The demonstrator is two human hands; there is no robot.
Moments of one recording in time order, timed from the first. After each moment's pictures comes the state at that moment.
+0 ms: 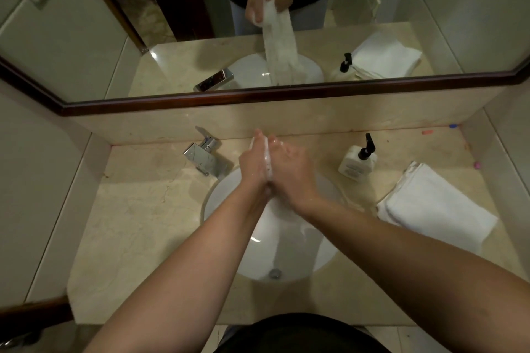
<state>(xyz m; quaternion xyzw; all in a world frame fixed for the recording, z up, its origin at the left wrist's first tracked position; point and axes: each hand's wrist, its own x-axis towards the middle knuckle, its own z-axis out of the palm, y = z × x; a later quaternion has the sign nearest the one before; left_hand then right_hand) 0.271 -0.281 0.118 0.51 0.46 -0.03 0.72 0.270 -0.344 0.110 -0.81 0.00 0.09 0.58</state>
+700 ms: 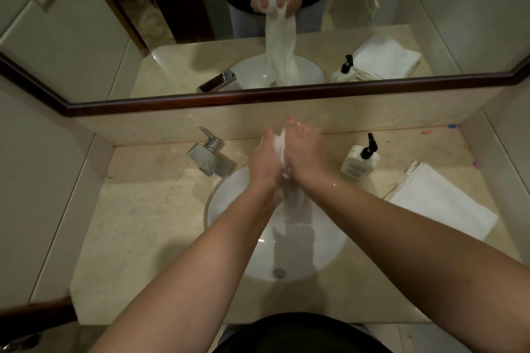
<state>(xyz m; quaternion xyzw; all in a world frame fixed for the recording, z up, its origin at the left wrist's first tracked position) 0.259 -0.280 0.130 0.54 0.40 -0.05 0.74 0.287 -0.338 0.126 -0.80 0.07 0.07 0.60</state>
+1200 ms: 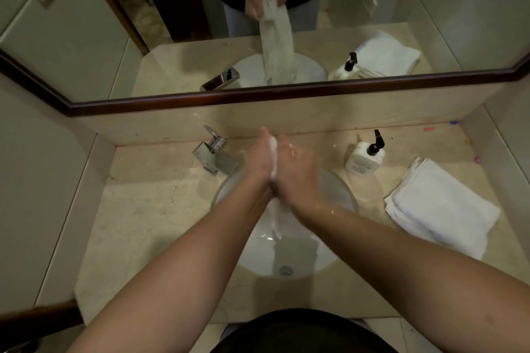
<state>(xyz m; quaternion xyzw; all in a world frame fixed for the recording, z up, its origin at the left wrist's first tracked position) 0.253 -0.255 0.129 0.53 0.41 -0.08 0.74 0.252 -0.310 0.118 -0.80 0.12 0.07 0.59</state>
